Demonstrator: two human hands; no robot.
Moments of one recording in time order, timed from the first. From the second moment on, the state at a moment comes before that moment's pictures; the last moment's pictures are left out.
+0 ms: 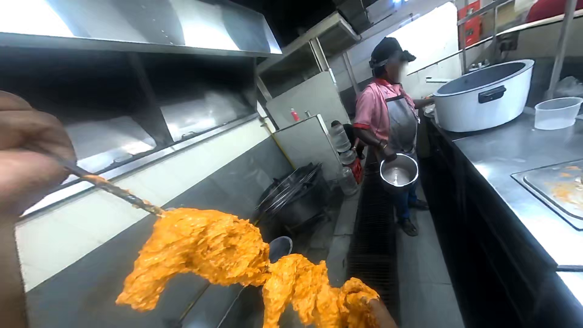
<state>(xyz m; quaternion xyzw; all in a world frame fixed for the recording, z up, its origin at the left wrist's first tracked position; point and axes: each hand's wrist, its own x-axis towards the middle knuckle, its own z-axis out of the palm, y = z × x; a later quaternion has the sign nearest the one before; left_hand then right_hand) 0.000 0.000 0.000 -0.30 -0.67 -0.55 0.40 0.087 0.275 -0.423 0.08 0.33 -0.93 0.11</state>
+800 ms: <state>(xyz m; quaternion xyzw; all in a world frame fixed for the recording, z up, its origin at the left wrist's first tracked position) 0.013 0.005 0.004 -0.37 -0.47 -0.75 0.28 0.088 0.271 -0.427 -0.05 0.58 -0.81 0.04</state>
